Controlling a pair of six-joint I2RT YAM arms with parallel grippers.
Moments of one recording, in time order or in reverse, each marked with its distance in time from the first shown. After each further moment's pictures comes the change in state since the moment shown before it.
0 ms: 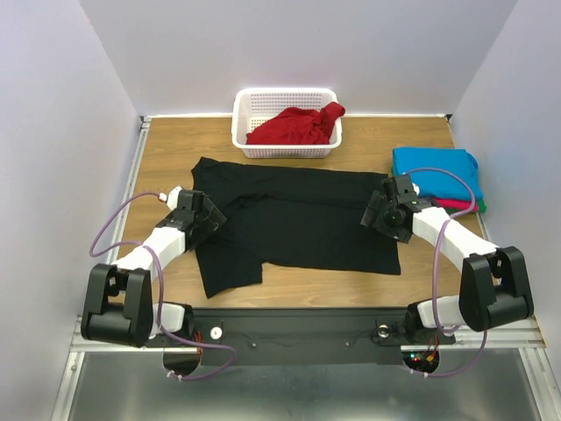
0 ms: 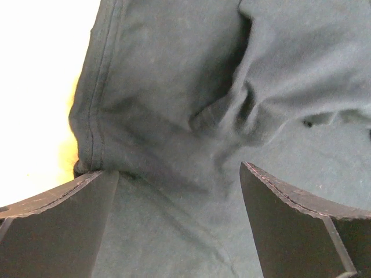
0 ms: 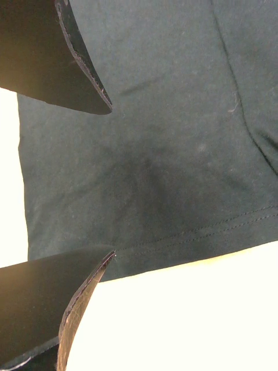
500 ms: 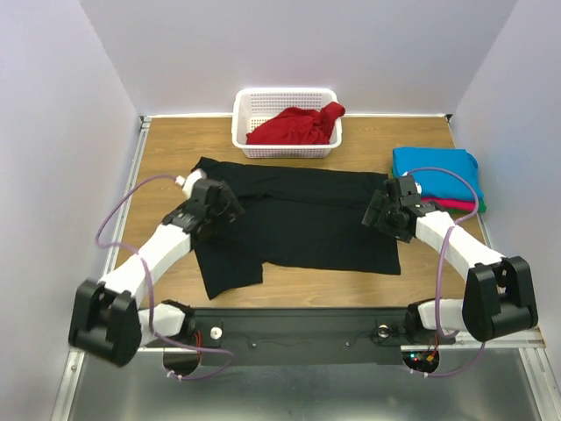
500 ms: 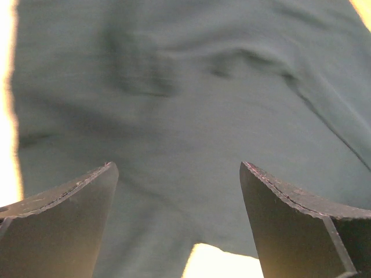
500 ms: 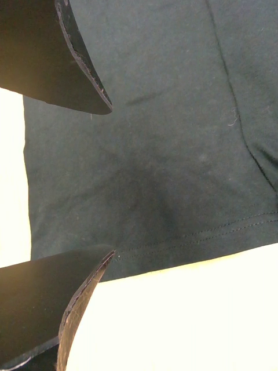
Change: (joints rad) left arm -0.157 -0.177 0.092 -0.172 -0.031 -0.032; right arm 0.000 -0.063 -0.014 0.008 -0.006 -0.010
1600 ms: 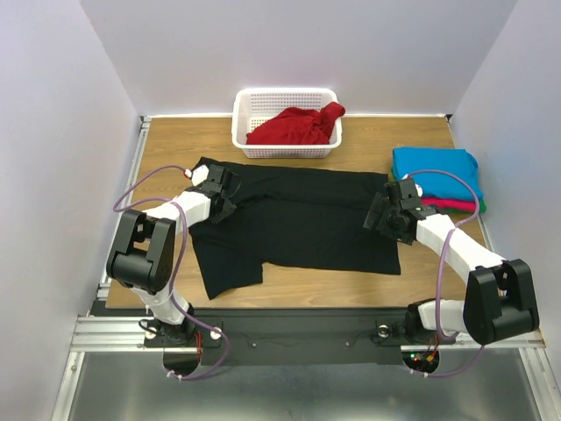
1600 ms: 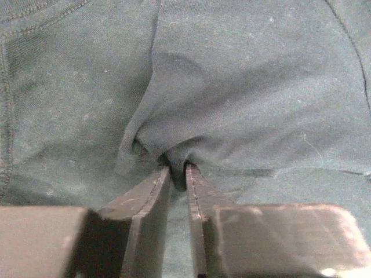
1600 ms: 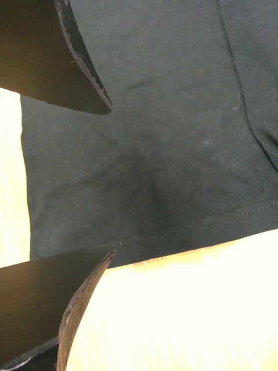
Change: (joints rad) left arm 0.017 0.528 0.242 0.053 -0.122 0.023; right arm 0.000 -0.019 -0.032 0.008 0.026 -0.025
